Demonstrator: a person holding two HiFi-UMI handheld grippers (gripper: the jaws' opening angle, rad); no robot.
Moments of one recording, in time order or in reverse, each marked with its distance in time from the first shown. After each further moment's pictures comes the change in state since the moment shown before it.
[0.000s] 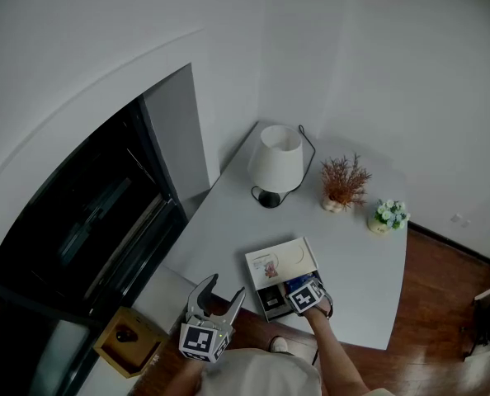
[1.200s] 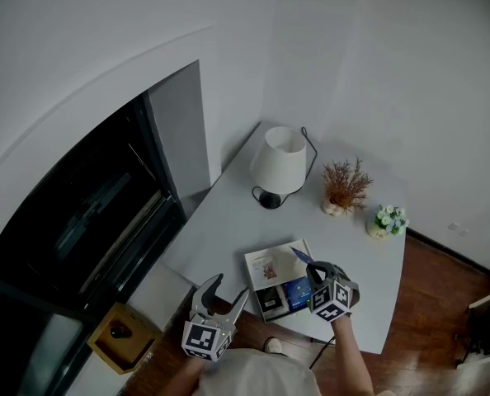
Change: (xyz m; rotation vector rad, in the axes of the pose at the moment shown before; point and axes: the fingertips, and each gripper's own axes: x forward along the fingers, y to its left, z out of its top) left arm 0.006 -0.006 -0.009 -0.034 -0.002 -0.020; right arm -0.149 -0.040 0.089 -0.490 -0.417 -0.274
